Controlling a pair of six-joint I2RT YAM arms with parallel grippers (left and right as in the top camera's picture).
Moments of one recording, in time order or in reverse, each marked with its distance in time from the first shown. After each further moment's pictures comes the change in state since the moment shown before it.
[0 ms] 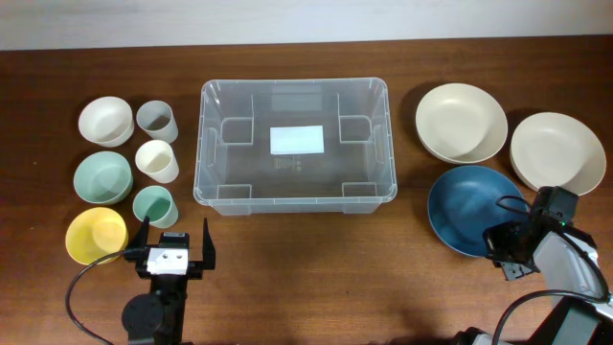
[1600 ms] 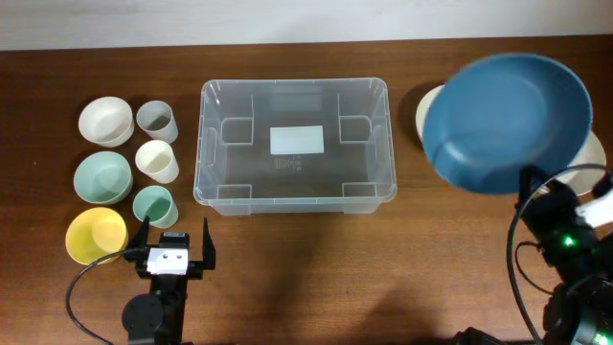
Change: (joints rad) left arm 0.000 0.000 0.000 0.000 0.000 0.000; right arm 0.027 -0.711 0.319 0.000 -0.489 -0.020
